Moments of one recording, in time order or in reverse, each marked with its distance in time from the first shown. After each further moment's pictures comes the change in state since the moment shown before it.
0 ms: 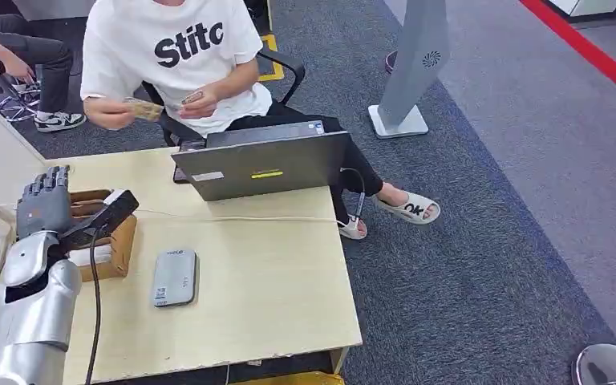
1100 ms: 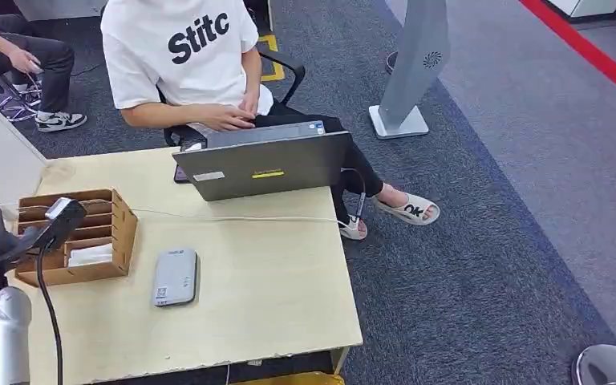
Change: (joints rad) left arm 0.175 0.074 0.057 -0.384 0.000 -0.028 0.039; right arm 0.006 0.000 -0.002 -0.001 -0.061 -0.012 0.002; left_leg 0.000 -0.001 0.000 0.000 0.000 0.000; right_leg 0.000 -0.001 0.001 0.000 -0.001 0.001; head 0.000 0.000
